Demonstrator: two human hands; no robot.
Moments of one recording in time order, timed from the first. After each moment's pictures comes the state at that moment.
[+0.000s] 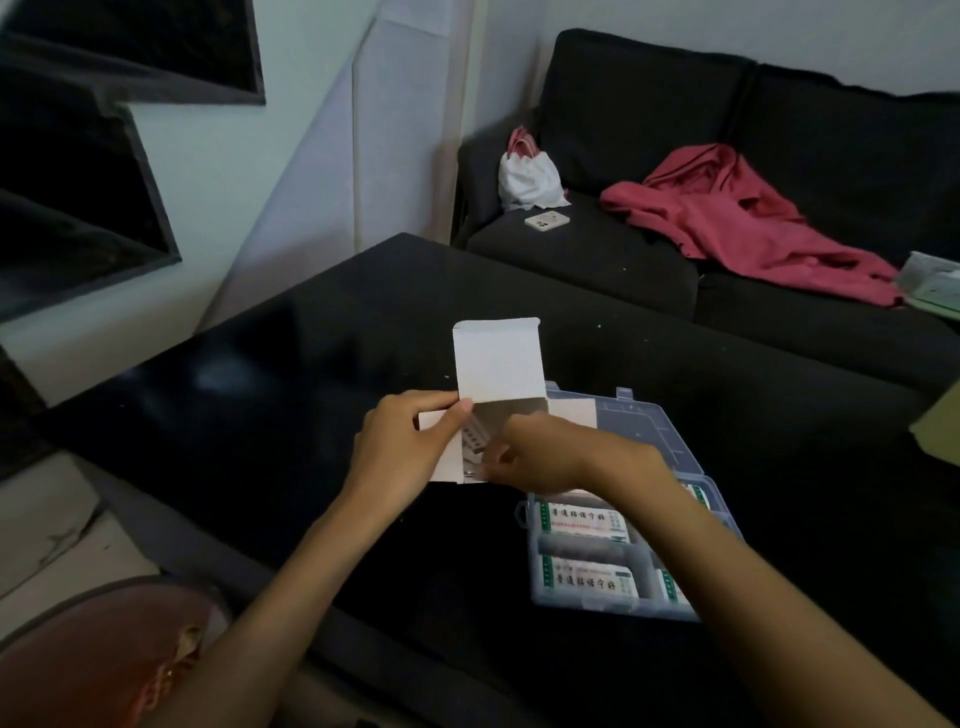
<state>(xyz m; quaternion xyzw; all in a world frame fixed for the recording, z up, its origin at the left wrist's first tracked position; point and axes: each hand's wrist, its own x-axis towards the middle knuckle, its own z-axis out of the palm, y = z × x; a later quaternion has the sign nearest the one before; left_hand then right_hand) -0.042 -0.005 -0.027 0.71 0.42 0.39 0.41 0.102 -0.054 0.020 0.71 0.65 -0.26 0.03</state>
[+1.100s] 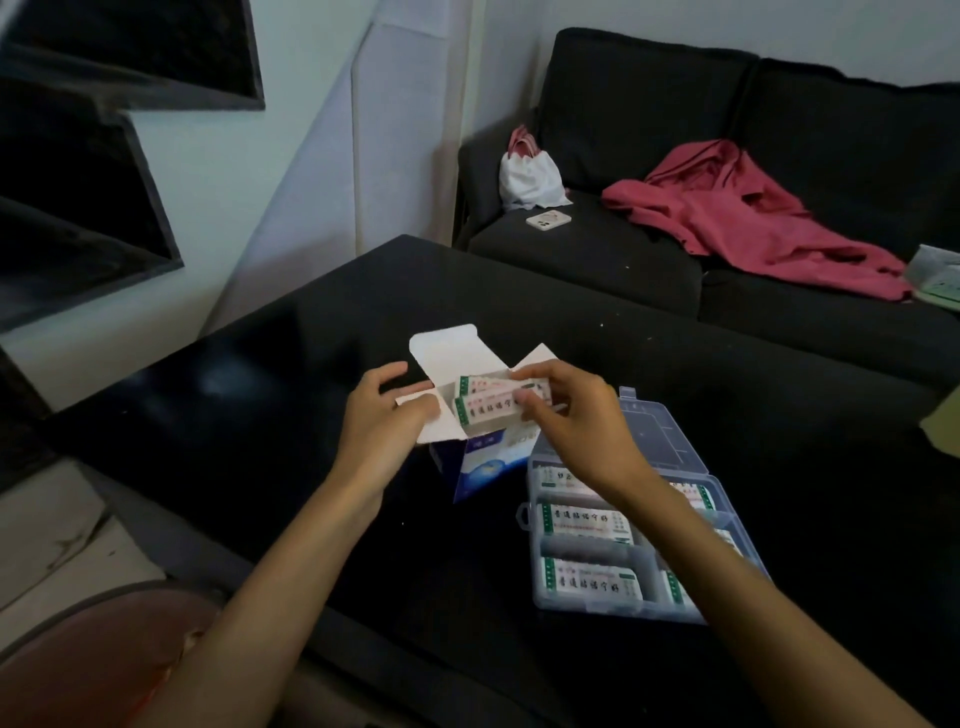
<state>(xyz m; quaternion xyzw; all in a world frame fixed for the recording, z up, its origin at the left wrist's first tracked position) -0.041 0.006 -0.010 0.51 0.45 0.42 0.60 0.120 -0.069 0.005 0.68 0.57 -0.17 -0.44</state>
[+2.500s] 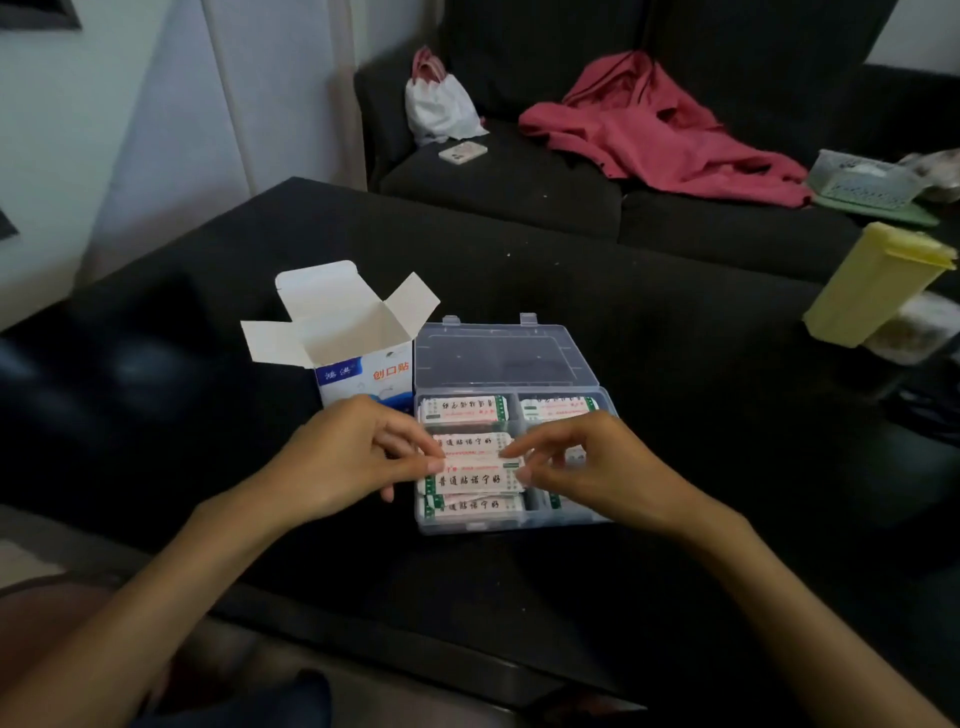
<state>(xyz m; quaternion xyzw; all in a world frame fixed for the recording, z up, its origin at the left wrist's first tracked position) -0.007 -0.050 -0.026 0.86 0.29 0.09 0.41 0.184 -0.192 -0.019 0.74 0.57 -0.25 -0.27</state>
